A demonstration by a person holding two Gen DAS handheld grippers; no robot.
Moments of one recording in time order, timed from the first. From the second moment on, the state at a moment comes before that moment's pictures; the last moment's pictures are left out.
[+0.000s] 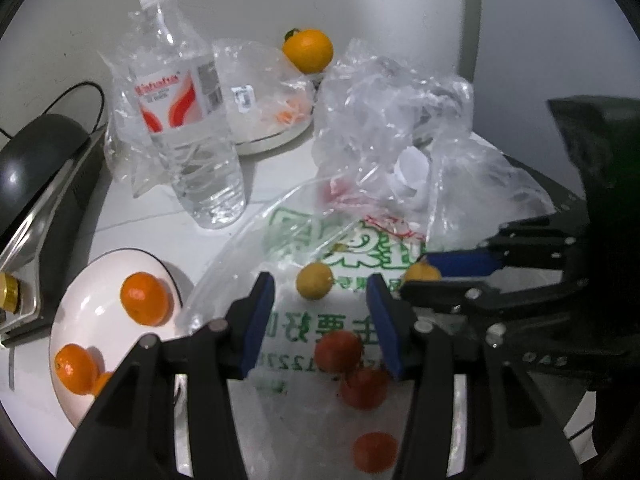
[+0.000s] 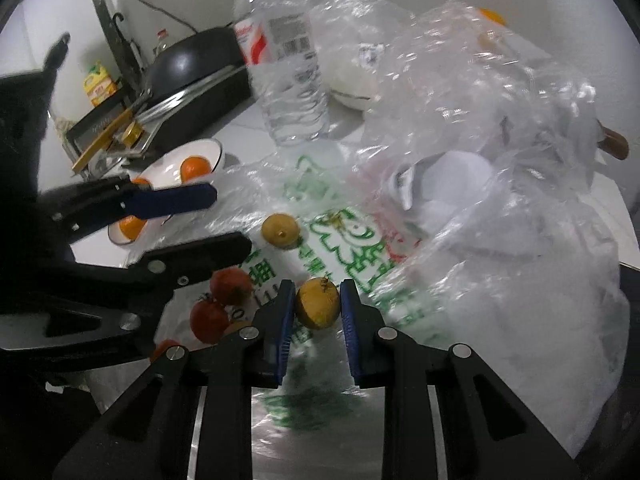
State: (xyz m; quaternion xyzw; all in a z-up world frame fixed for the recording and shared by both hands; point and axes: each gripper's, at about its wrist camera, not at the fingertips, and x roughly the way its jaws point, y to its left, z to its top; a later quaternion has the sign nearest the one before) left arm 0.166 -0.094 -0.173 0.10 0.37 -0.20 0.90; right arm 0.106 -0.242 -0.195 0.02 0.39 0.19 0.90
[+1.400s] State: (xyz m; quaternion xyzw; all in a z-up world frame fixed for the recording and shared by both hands) left arm 0.156 -0.092 -0.163 0.12 0.36 -0.21 0.90; right arm 0.088 -0.230 -0.165 0.01 0.36 0.17 0.92
